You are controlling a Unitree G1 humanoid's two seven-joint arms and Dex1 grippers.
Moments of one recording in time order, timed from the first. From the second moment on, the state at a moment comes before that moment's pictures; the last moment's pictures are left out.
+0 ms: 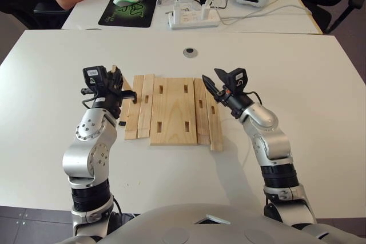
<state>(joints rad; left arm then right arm) -0.08 0.11 0.14 -0.55 -0.30 0.75 0.10 -0.18 -0.20 0.08 -0.11 0.20 0.28 0.40</state>
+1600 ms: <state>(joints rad) 0.02 0.11 0.03 -0.56 -0.14 0.66 0.05 -0.19 -0.24 0.12 -0.16 0.18 0.34 0.42</state>
